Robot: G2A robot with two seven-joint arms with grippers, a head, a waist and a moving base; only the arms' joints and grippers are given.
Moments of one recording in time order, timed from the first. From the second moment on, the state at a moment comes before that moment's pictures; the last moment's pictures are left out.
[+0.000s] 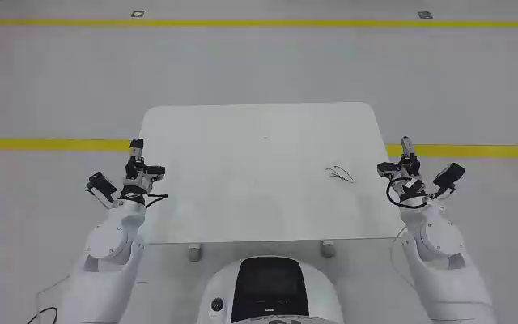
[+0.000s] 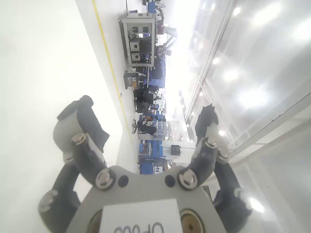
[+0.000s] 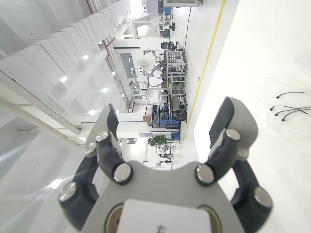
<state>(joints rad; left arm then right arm) 1.73 -1.15 -1.60 -1.80 -0.42 0.00 0.00 -1.73 -1.15 1.60 -1.80 0.42 0.00 0.00</state>
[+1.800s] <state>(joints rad) 1.73 -1.15 -1.60 -1.80 -0.42 0.00 0.00 -1.30 -1.06 1.52 -1.54 -0.38 -0.21 0.91</state>
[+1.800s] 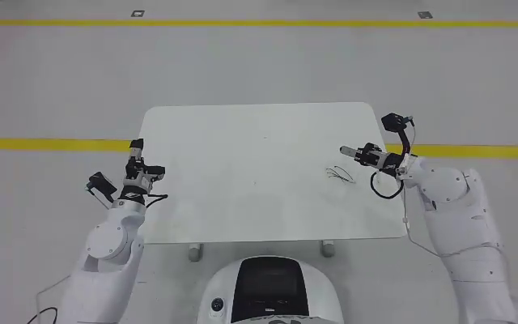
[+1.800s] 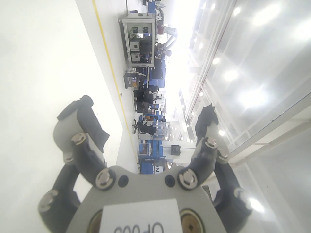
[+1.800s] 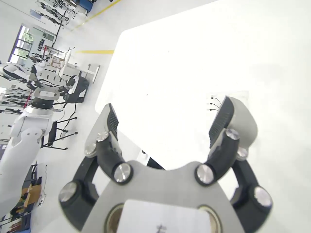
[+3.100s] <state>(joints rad) 1.73 -1.15 -1.60 -1.80 -0.42 0.00 0.00 -0.95 -1.07 1.17 -1.36 -0.68 -0.29 1.31</state>
